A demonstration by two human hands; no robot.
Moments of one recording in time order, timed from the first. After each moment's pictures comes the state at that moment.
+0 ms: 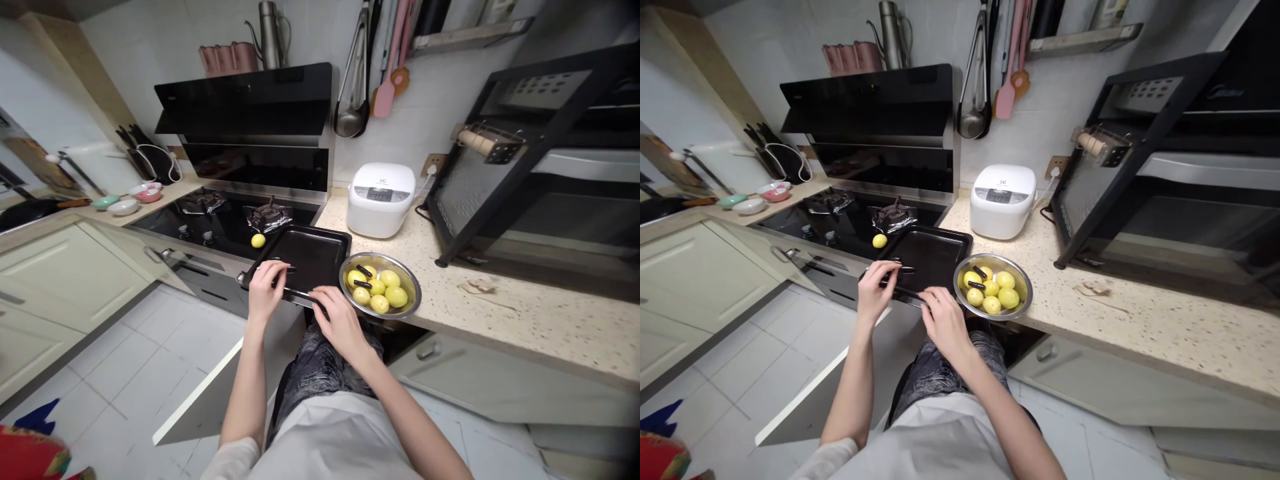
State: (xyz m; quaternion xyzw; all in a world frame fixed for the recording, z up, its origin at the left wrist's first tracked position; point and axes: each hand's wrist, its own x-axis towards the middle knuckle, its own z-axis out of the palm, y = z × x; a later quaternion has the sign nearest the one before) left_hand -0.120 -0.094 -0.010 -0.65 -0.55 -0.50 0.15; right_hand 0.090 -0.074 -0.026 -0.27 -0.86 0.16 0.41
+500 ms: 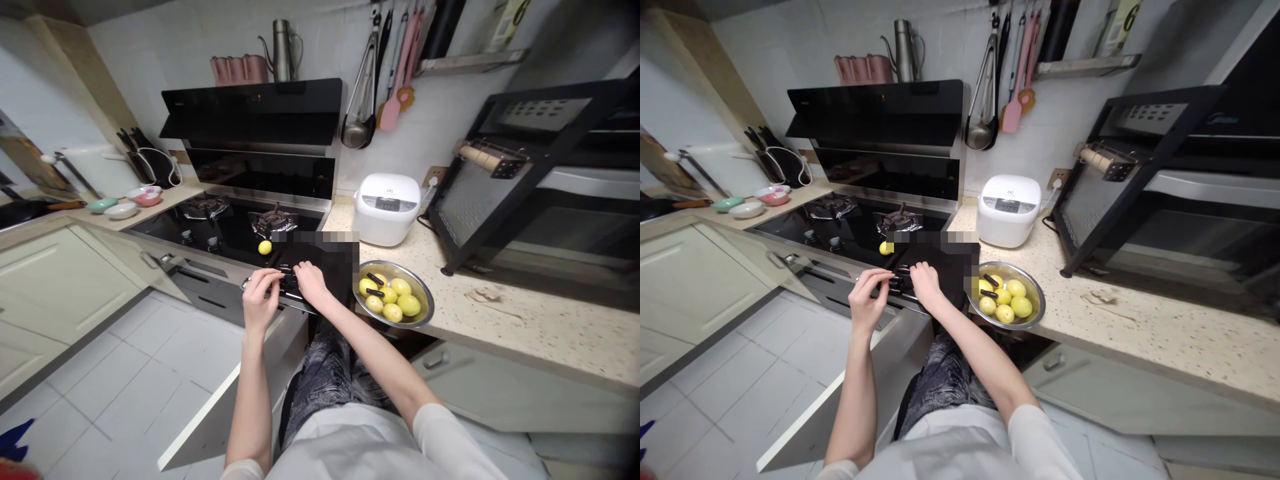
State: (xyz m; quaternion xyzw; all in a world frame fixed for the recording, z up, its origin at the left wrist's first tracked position) left_hand -0.150 -0.110 -0.009 -0.60 -0.55 -0.54 0.18; right_hand -0.039 0.007 -0.013 -0.37 -0.92 0.05 0.13
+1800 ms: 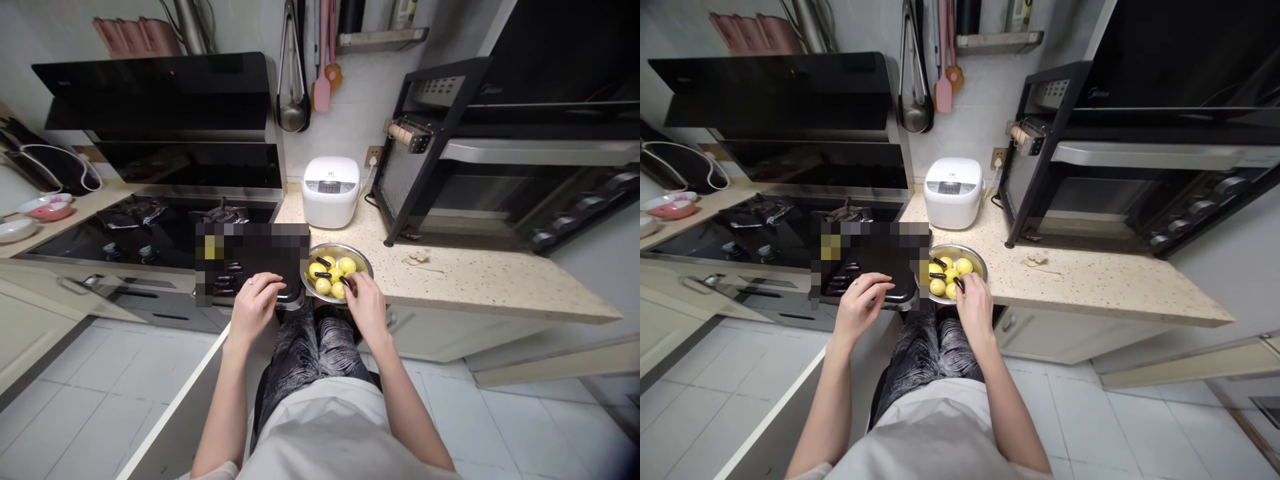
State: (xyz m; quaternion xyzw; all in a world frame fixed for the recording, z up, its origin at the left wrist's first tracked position) left_hand -0.075 -0.098 -0.007 -0.78 -0.47 -0.41 0.12; right_hand 0.195 -0.048 -0.032 -0.55 -0.74 0.05 0.40
